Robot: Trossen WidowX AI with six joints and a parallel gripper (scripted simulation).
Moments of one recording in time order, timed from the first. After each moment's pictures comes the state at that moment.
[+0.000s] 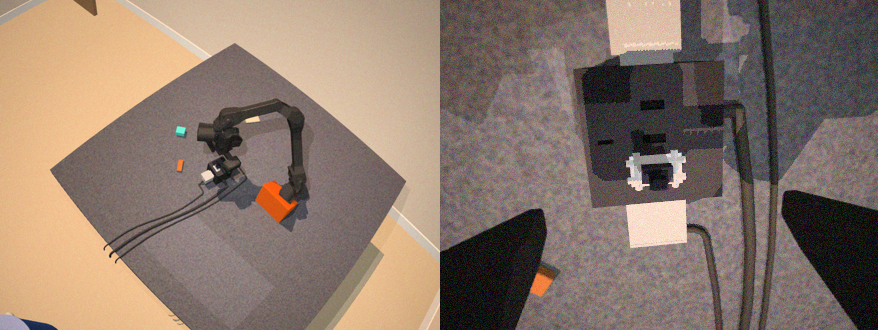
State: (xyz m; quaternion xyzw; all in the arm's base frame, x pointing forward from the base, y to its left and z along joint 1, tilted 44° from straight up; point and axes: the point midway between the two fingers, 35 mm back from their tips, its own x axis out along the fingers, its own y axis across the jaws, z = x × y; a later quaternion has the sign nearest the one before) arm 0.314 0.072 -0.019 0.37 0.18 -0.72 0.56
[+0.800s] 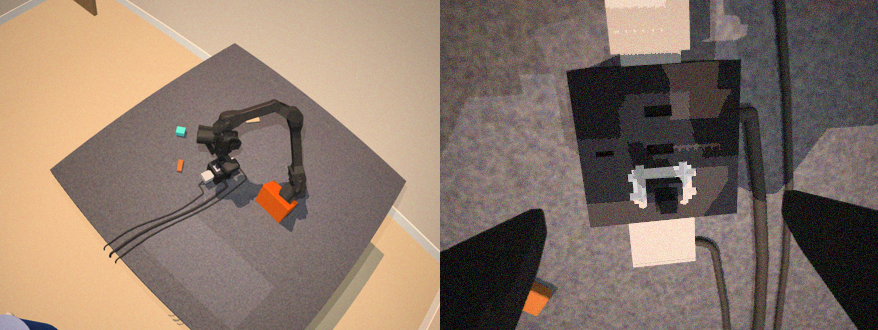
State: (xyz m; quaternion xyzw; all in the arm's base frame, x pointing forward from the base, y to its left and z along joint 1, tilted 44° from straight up) arm 0.313 0.057 -0.035 0.37 0.18 -0.72 0.56
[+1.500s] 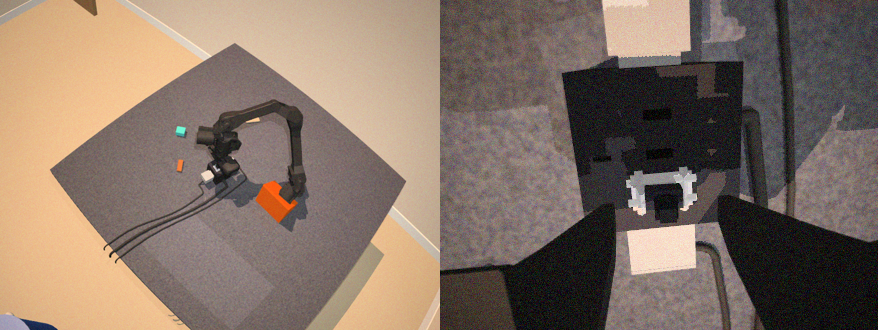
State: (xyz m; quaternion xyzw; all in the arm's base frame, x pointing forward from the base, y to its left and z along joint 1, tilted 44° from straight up) arm 0.311 0.053 -0.039 0.37 0.18 -0.72 0.56
